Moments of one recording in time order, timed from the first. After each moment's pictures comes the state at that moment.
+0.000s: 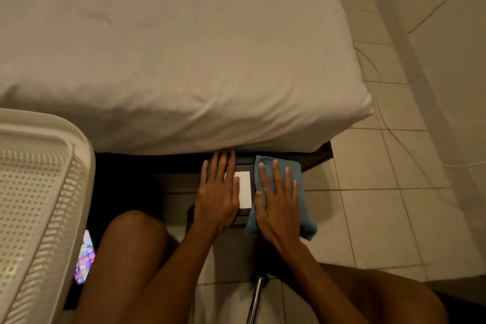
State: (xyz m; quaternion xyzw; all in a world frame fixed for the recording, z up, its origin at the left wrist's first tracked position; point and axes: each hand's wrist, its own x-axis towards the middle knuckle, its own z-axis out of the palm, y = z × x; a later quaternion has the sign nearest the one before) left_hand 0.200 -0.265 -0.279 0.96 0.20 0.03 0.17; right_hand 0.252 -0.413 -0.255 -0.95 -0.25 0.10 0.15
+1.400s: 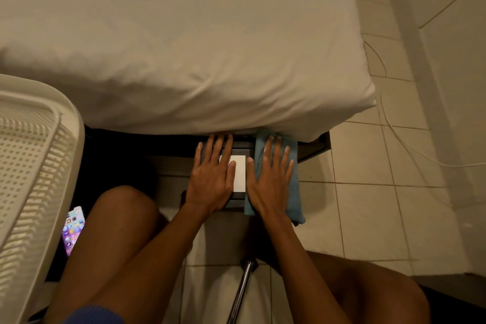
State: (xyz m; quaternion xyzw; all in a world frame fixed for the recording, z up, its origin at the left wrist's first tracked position) left_hand 0.201 -0.266 -0.277 0.96 0.20 0.04 0.18; right_hand 0.270 -0.390 -0.260 -0.97 -0.18 0.08 0.17
